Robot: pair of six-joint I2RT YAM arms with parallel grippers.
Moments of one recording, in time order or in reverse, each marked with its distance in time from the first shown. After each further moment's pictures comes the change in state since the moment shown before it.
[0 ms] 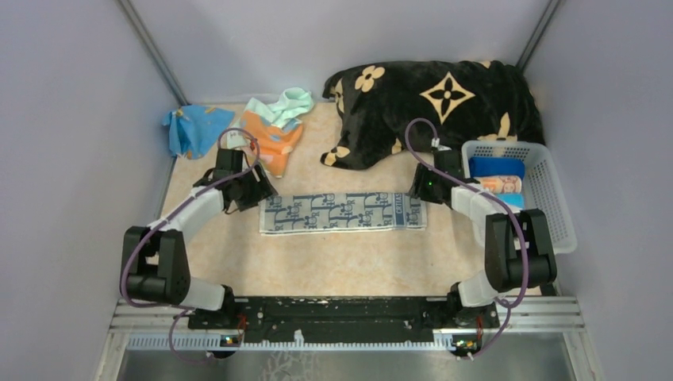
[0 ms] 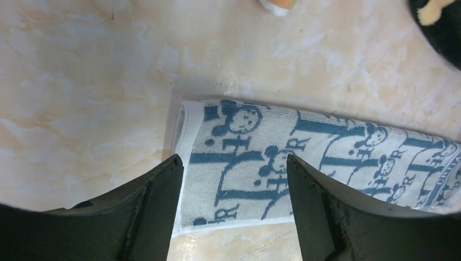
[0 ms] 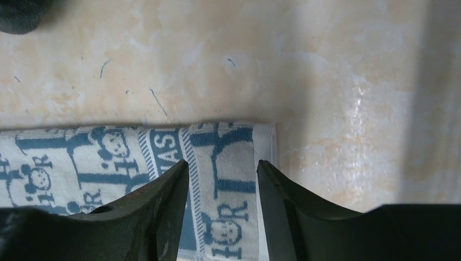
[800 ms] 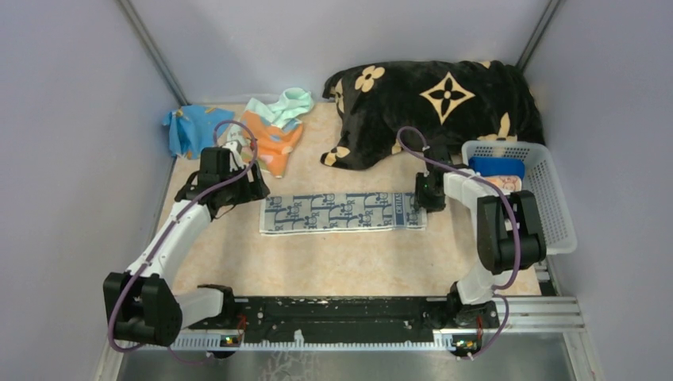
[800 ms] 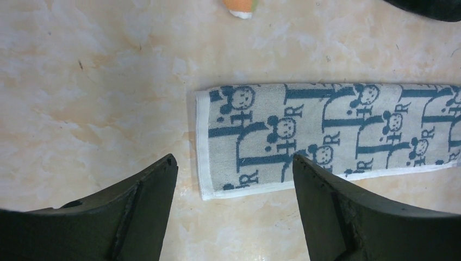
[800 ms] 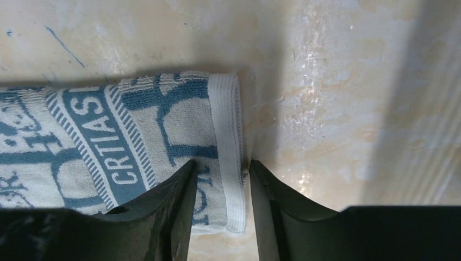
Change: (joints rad) left arm 0.000 -0.265 0.027 -0.155 -0.015 0.264; right arm 0.044 0.103 0.137 -0.351 0.121 -0.067
